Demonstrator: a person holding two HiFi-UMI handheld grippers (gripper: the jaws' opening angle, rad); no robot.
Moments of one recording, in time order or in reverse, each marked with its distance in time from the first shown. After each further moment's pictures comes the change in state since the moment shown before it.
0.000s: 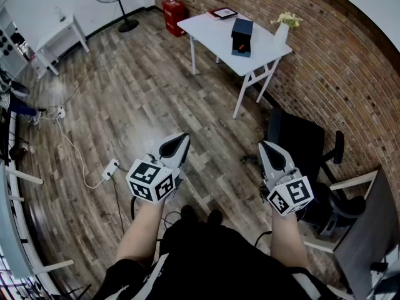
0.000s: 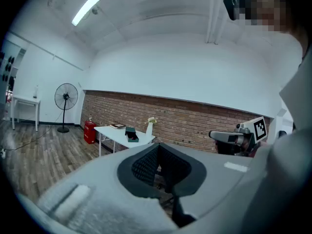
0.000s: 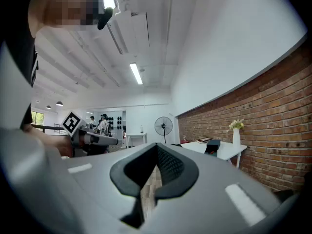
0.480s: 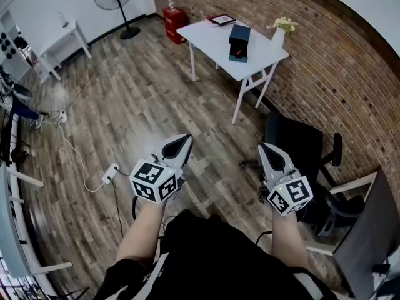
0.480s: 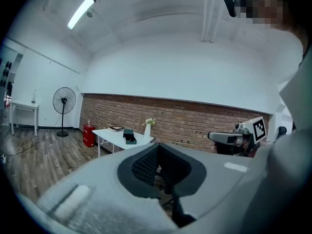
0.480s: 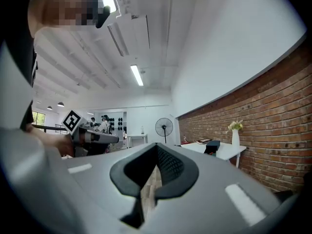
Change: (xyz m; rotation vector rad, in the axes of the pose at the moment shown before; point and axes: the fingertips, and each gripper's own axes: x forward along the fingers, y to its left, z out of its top) left arm 0.006 -0.032 0.007 0.032 -0.006 0.000; right arm -0.023 -0.013 0.003 0.004 -0.005 0.014
